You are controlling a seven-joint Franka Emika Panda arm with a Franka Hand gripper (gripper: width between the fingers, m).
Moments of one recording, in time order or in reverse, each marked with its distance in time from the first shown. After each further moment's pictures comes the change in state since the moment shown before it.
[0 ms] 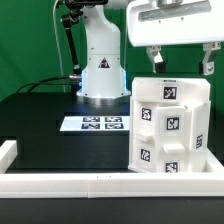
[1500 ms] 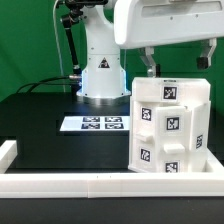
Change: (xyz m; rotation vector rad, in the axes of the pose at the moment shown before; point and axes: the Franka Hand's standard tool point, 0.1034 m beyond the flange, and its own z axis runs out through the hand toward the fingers) arm 0.002 0.001 -0.002 -0.024 0.021 -1.378
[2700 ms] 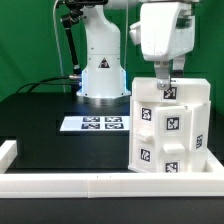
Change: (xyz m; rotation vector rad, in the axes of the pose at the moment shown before) arm -0.014 0.006 0.023 -0.032 -0.081 -0.652
